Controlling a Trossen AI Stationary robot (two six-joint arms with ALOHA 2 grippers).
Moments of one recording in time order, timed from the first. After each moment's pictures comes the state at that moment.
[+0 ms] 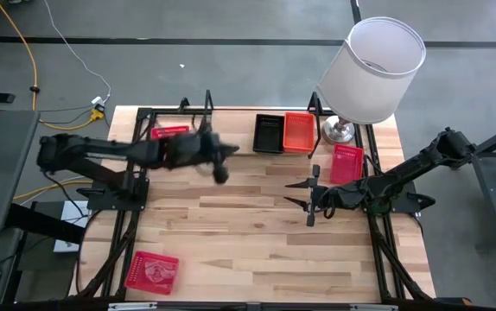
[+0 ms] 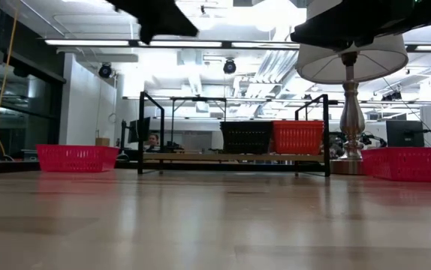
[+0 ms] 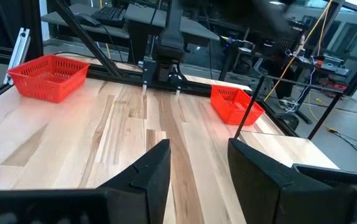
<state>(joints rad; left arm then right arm) 0.15 1.23 0.91 -0.04 -0.32 -0.07 0.40 1.14 0.43 0.56 0.55 -0.16</state>
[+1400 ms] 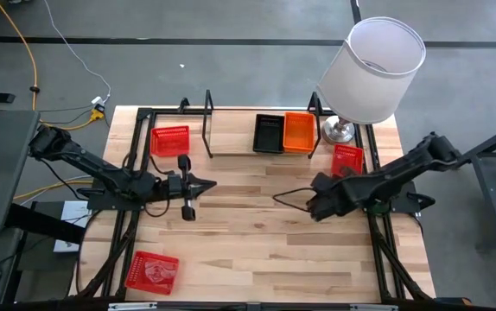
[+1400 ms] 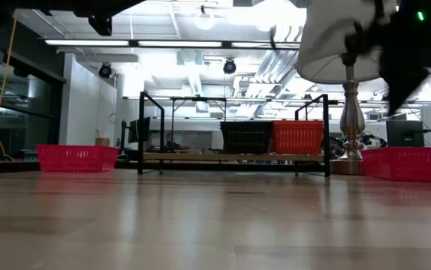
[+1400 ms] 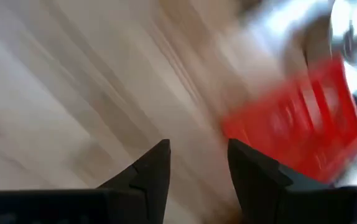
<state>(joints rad) -0.26 0.99 0.37 0.70 -0.53 0.15 0.38 1.40 0.98 -1.27 0.45 1.05</state>
